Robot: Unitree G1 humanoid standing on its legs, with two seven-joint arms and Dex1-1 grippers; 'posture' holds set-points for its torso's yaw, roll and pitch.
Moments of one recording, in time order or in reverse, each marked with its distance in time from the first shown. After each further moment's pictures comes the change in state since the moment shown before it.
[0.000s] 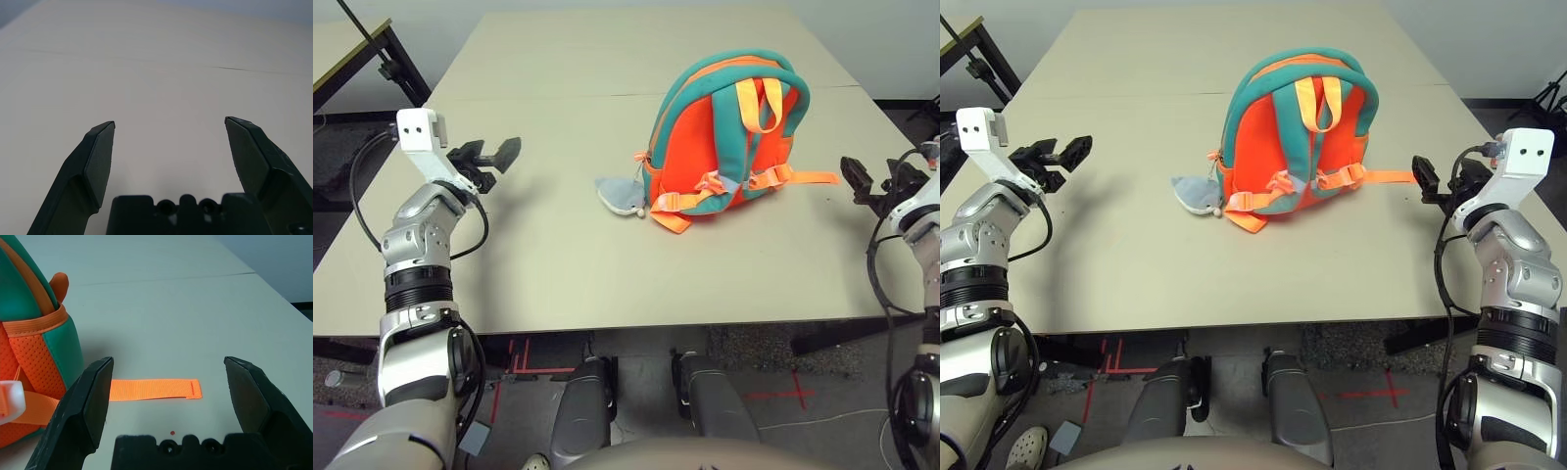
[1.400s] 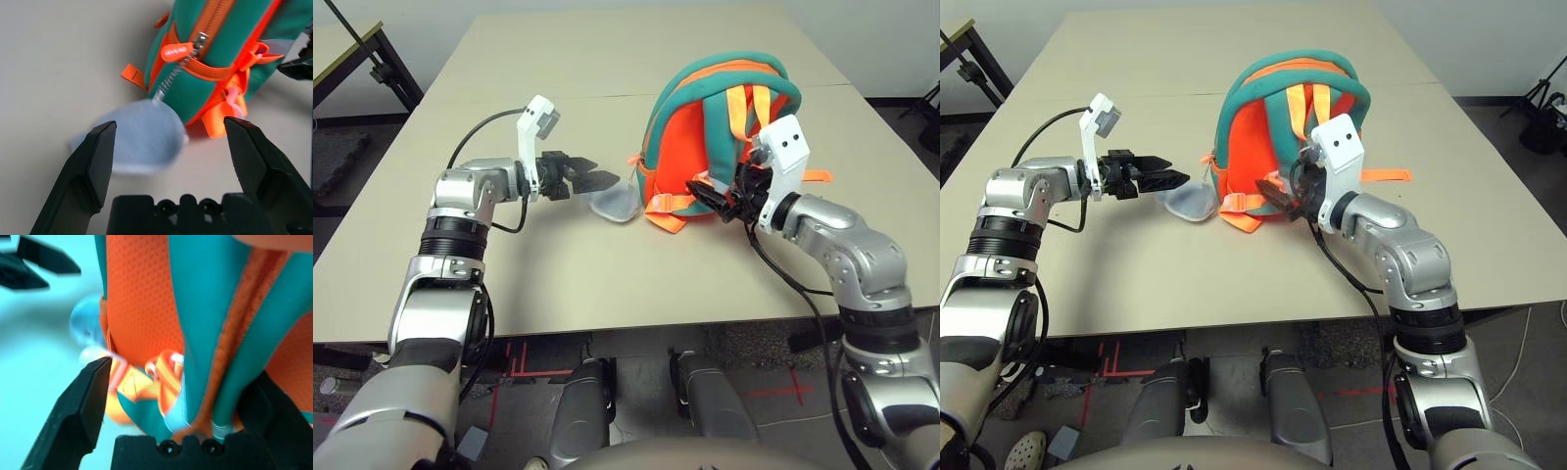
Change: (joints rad) left arm -0.226 0.032 -0.422 -0.088 0.034 0.510 -0.645; right arm -0.083 0.066 0.429 -0.594 0.060 0.575 0.150
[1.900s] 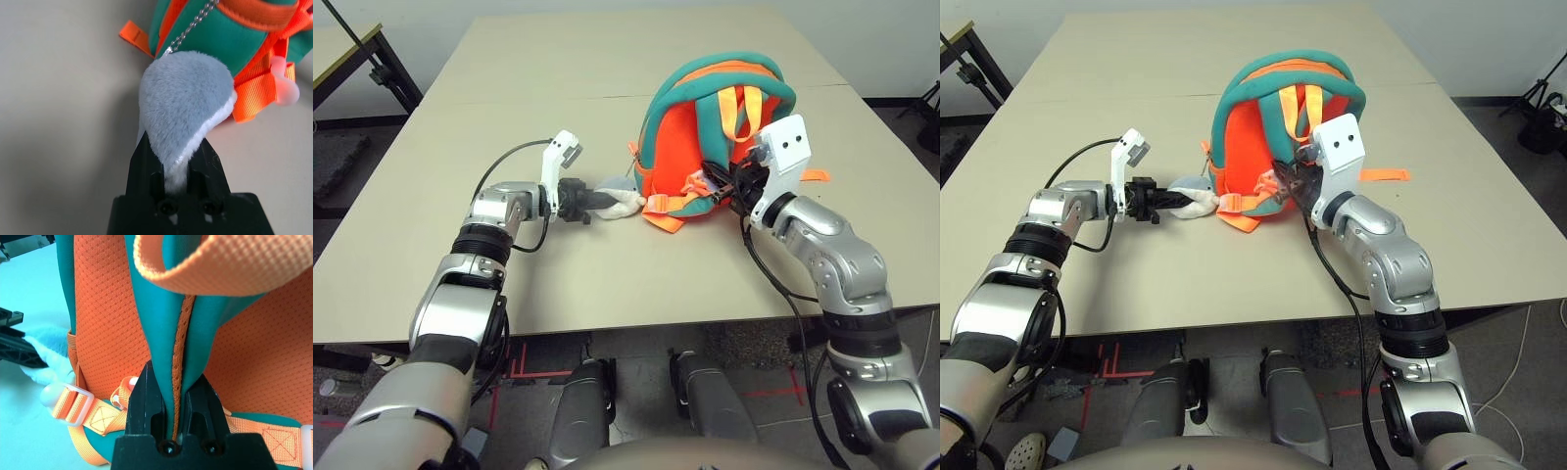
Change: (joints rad) left arm -0.058 -0.103 -0.067 0.374 0.065 -0.236 -0.002; right arm 0.031 0.187 0.015 0.039 -0.109 -0.188 -0.184
